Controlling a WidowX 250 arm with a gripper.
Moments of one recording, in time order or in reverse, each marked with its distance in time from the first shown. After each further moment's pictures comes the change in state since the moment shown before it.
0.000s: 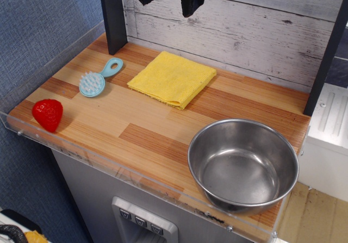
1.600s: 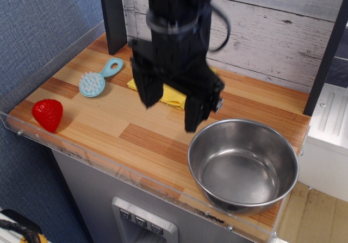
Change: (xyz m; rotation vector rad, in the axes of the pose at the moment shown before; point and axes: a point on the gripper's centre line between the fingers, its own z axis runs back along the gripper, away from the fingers) arm -0.079 -0.048 -0.066 0.050 0.075 -0.055
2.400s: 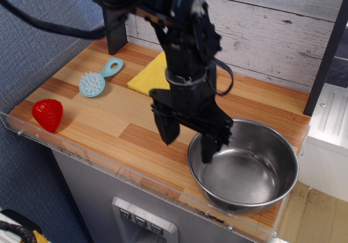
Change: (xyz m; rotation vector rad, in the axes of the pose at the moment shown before) arm 0.010 -0.017 -0.066 -0.112 0.036 0.021
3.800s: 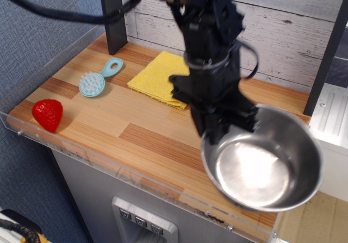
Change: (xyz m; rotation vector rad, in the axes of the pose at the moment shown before) arm 0.014 -0.025 0.034 -0.072 -0.066 -0.054
